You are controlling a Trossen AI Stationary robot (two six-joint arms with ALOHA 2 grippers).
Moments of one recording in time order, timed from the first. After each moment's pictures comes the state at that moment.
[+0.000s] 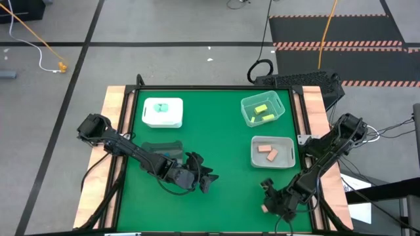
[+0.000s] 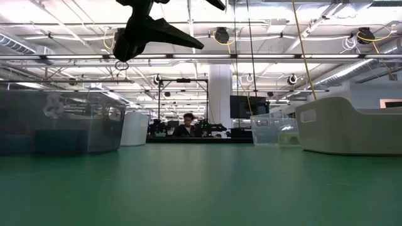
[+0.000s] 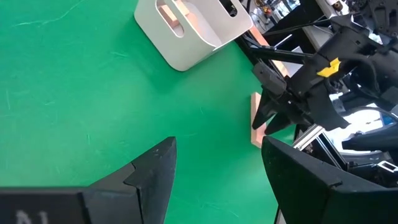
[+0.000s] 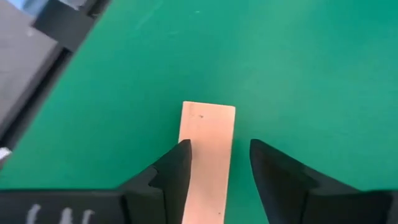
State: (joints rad) left arm -0.46 1.70 1.08 0.05 -0.49 -1.12; right arm 0.91 1.52 0.75 -0.35 0.09 0.35
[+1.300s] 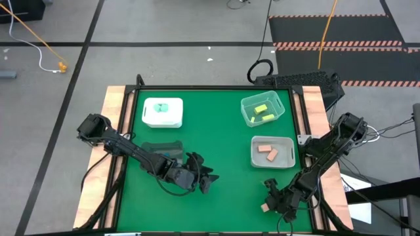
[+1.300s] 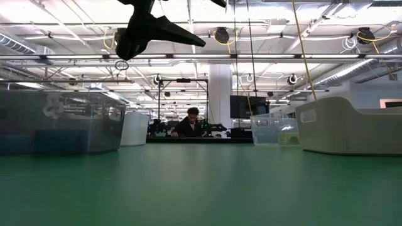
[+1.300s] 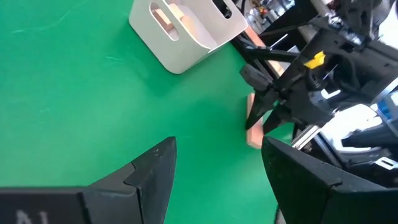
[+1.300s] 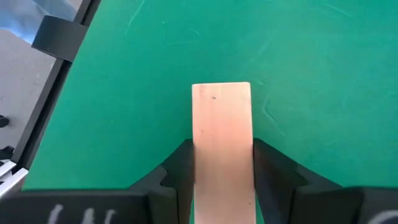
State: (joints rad) left arm -0.46 1.70 1.08 0.06 -0.49 -1.08; right arm 0.92 1.51 0.66 -0.23 0.08 0.56
